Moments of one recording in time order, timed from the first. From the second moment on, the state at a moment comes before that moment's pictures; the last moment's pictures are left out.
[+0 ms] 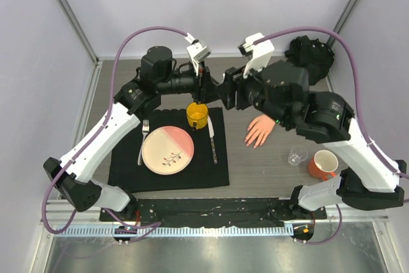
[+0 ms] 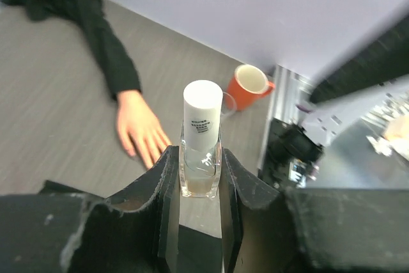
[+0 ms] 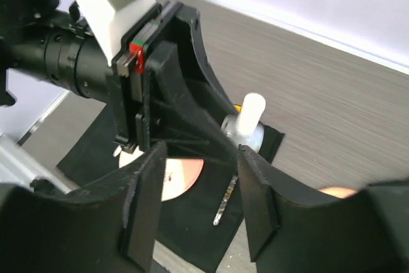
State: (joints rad) left arm -0.67 1.40 1.59 -0.37 0.64 -0.18; right arm 1.16 1.36 2.02 -0.94 0.57 0.28
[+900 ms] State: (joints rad) left arm -0.67 1.40 1.51 -0.01 1.08 -0.48; right arm 0.61 1.31 1.97 -0.92 -0.55 0.16
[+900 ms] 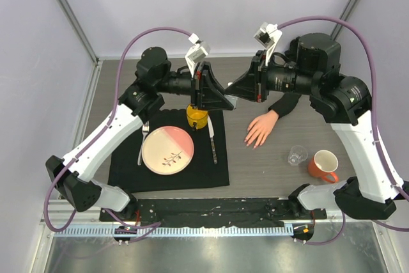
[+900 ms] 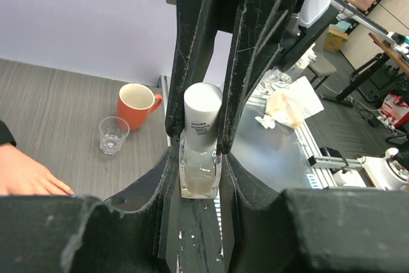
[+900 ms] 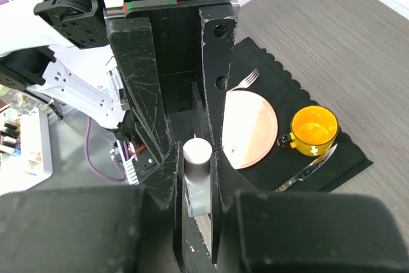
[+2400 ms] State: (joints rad) left arm -0.65 1.40 1.54 -0.18 0.89 -0.36; right arm 0.59 1.41 2.11 -1.01 -0.48 0.23
